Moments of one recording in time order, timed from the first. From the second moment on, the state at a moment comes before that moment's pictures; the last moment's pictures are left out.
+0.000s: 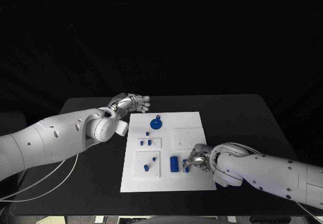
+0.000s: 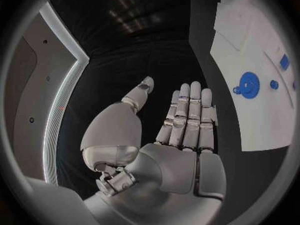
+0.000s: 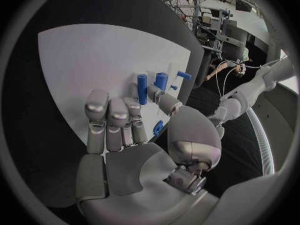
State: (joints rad) left arm 1.19 -0.74 -0.11 1.25 -0.12 -0.18 0.30; left_hand 0.95 -0.08 0.43 -0.27 0.05 0.83 0.18 0.29 0.48 1.15 0.14 0.07 0.14 0.90 0.12 0.52 0.44 0.05 0.65 0.02 0.60 1.20; right arm 1.04 -0.69 -0.16 1.49 -1.07 -0.16 -0.51; right_hand 0.80 -0.09 0.77 -0.24 0.15 1.08 0.08 0.28 0.55 1.19 -0.03 1.15 1.10 1.32 -0.13 1.25 0.99 0.20 1.32 -0.06 1.04 1.31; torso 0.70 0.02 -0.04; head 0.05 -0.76
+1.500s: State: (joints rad) left arm 1.19 -0.74 -0.11 1.25 -0.12 -0.18 0.29; left_hand 0.95 -0.08 0.43 -0.27 0.05 0.83 0.18 0.29 0.48 1.15 0.14 0.07 0.14 0.90 0.12 0.51 0.44 0.05 0.65 0.02 0.60 1.21; right arm 1.04 -0.71 -0.16 1.52 -1.07 -0.14 -0.50; right_hand 0.73 -0.19 0.67 -0.16 0.05 1.08 0.07 0.28 0.55 1.19 -0.03 1.14 1.10 1.32 -0.13 1.24 0.99 0.20 1.32 -0.07 1.03 1.31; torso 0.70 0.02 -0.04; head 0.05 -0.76
